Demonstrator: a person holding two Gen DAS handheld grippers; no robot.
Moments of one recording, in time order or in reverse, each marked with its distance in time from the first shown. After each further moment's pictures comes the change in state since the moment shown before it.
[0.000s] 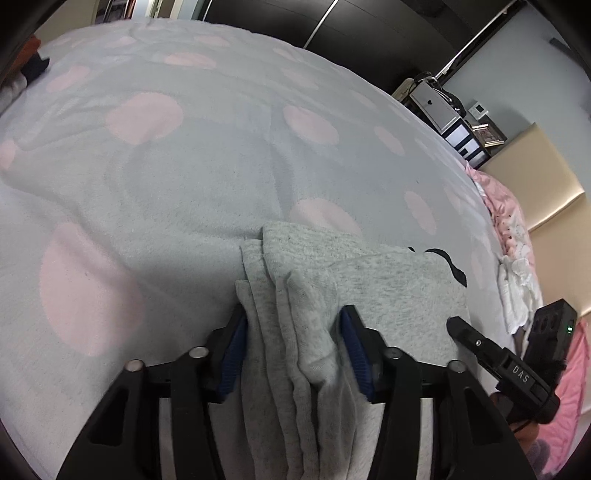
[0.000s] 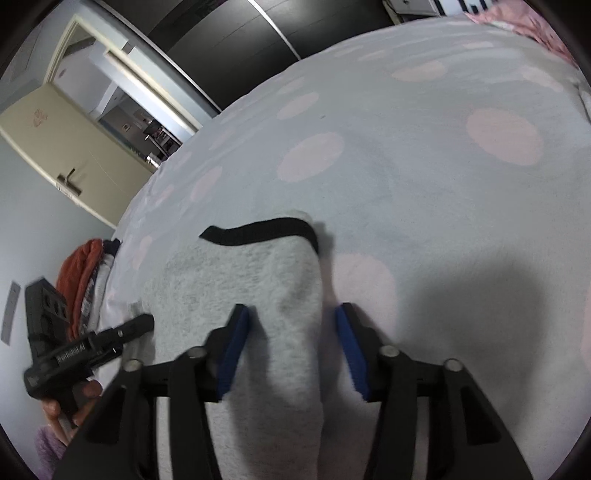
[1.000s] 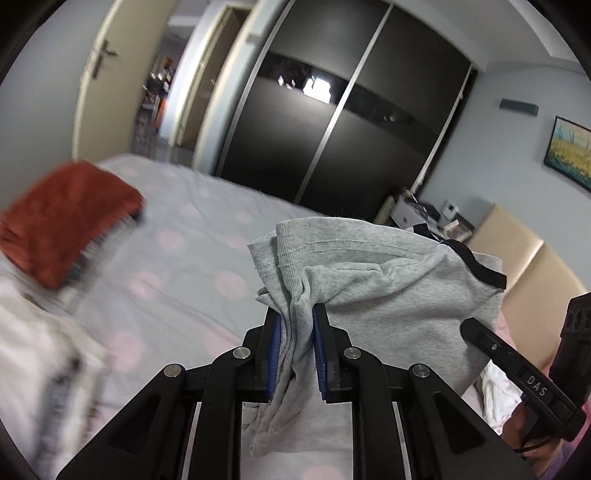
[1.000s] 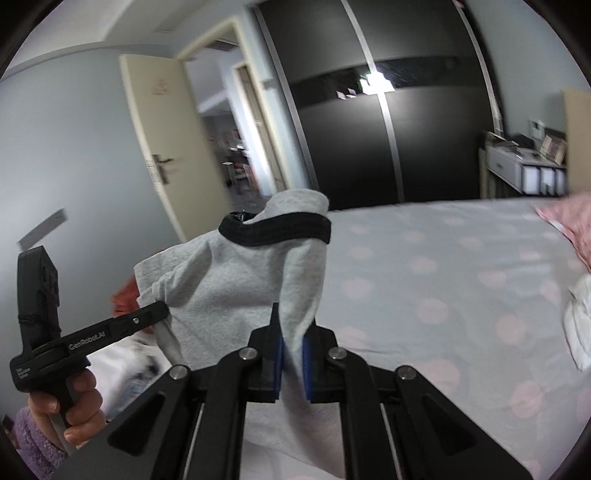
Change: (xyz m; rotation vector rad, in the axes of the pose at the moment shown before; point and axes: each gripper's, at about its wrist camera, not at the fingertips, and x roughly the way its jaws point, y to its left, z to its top) left arm -0.300 -0.009 -0.042 0.030 -0.535 0.063; right arm -0.201 0.265 -0.039 -0.468 -0.331 0.108
